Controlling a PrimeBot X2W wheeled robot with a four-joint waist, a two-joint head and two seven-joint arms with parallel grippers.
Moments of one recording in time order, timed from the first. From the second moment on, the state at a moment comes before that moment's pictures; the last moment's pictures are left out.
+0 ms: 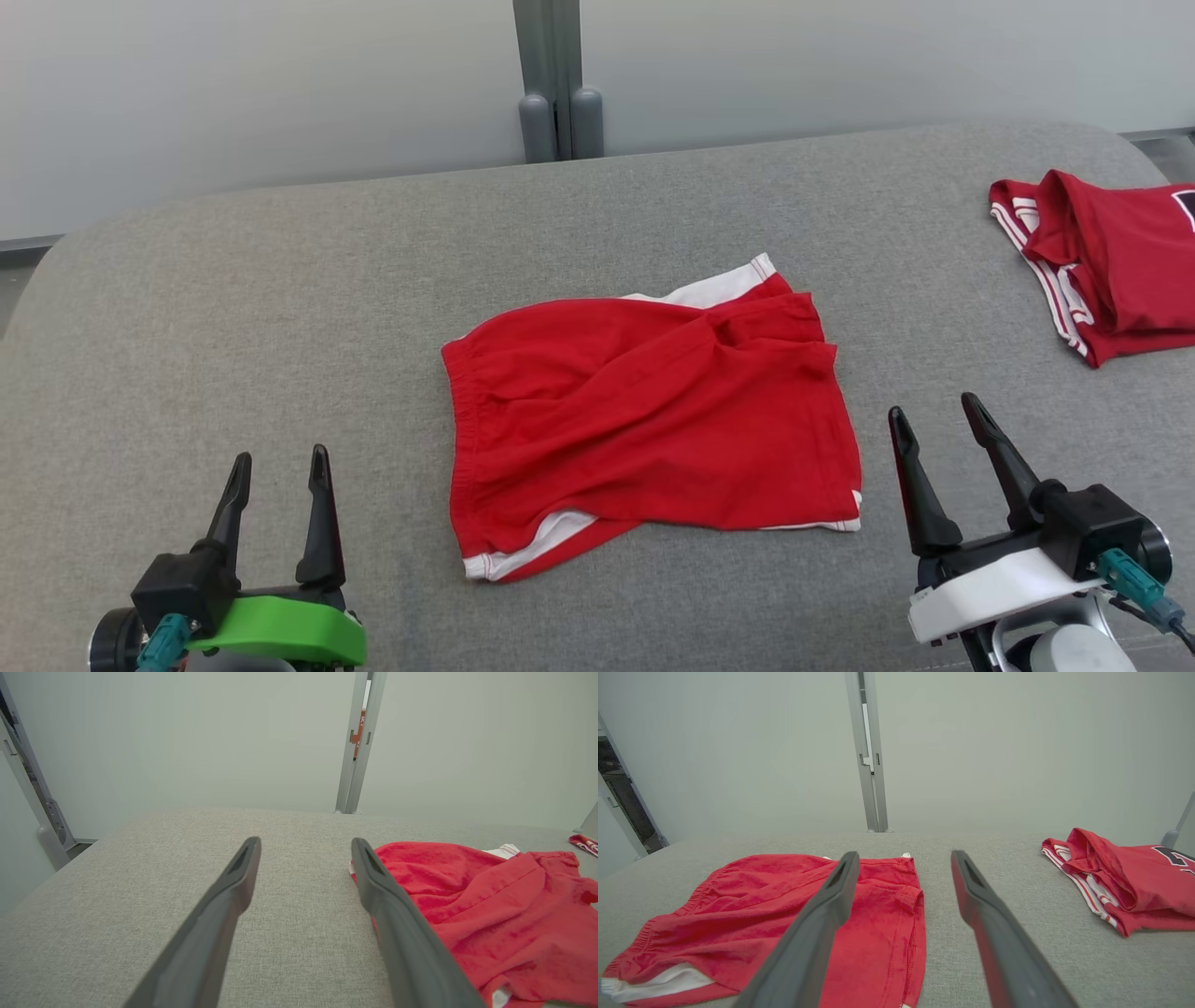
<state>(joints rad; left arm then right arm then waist) -0.01 0.05 0.02 0.21 -0.20 -0.11 -0.26 0.01 -0.16 0.11 0.07 0.21 0.13 -0.26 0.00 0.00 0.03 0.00</state>
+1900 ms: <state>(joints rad) 0.02 0.07 -0.02 0.23 -0.20 -0.12 -0.26 0.04 -0.14 0.08 0.14 0.19 0.13 -0.26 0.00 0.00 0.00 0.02</state>
